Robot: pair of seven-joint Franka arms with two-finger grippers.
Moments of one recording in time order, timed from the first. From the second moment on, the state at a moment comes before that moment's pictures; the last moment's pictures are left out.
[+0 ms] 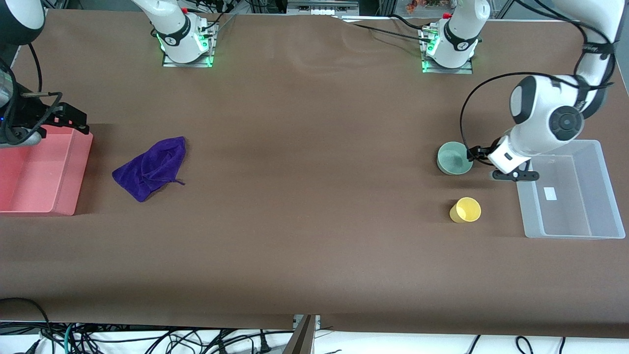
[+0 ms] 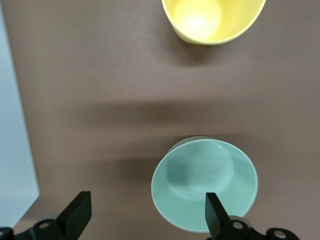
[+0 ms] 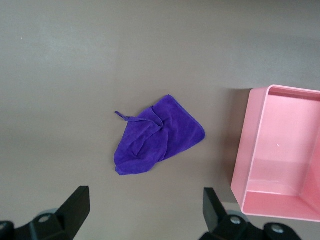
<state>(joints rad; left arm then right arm) 0.11 0.20 -0.09 -2.27 0.04 2.31 0.00 -0.05 0.03 0.01 -1.72 -0.04 1.72 -0.16</state>
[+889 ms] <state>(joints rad) 0.11 0.34 -0.09 -2.30 0.04 2.47 0.01 -0.05 0.11 0.01 -2.02 -0.04 2.14 -0.15</state>
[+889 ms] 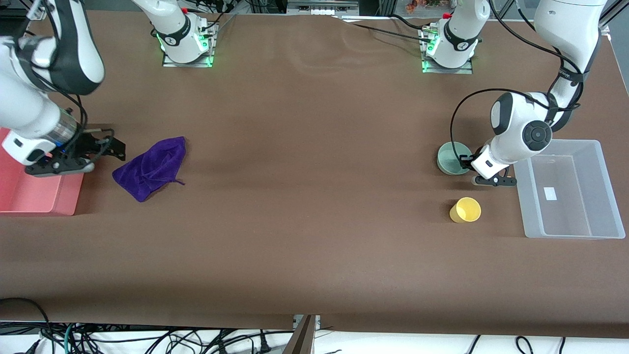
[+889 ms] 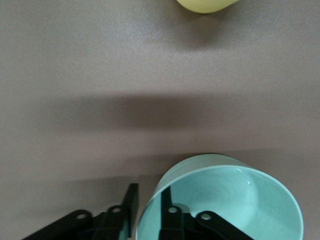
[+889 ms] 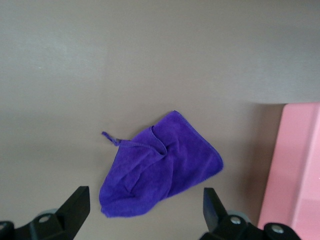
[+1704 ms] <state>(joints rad) 0.14 0.23 -0.10 -2.23 0.04 2.26 0.15 -0.02 0.31 0.02 -2.11 -0.04 2.38 -0.07</state>
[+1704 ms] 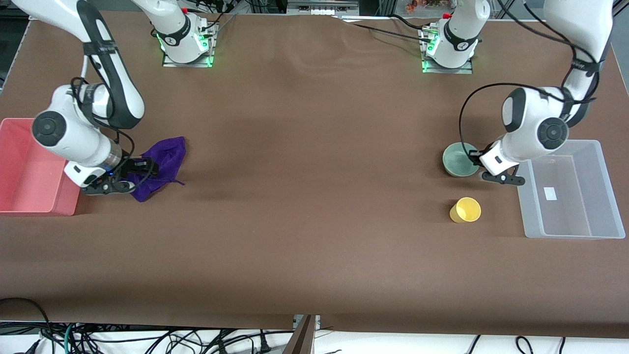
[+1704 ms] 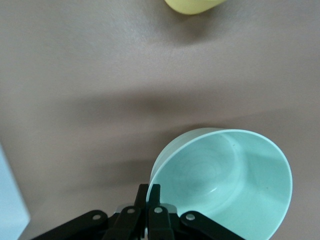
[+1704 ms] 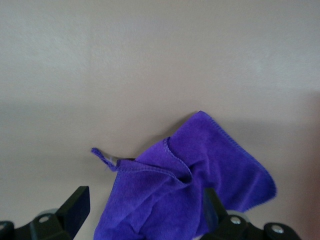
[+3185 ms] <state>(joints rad) 0.60 0.64 -0.08 -1.50 0.05 1.97 0.77 -0.02 0.40 0.02 -2.21 -0.04 2.55 -0.06</state>
